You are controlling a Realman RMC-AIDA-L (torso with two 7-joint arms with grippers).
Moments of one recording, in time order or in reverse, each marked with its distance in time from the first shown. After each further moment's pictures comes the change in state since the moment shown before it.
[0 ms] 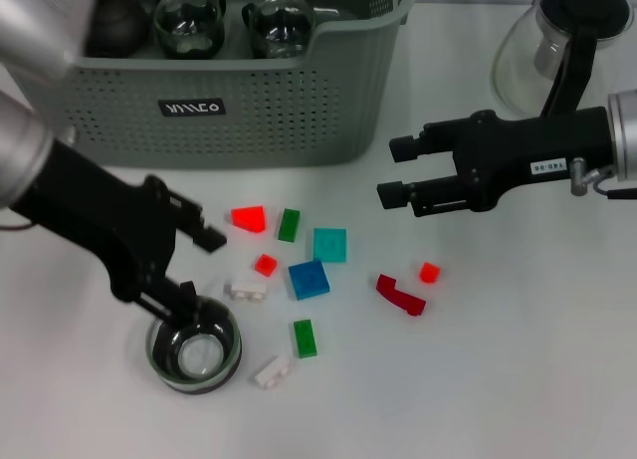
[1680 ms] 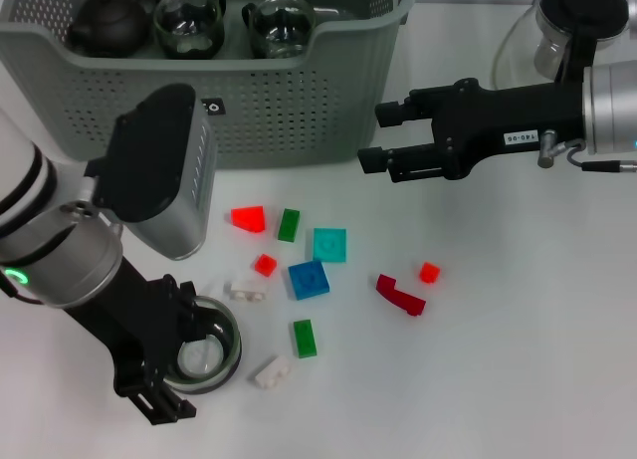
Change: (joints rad) left arm 0.113 -0.071 0.378 0.103 0.250 -0.100 -0.010; right arm 0.023 0.025 0.003 0.000 0.001 0.102 -0.032
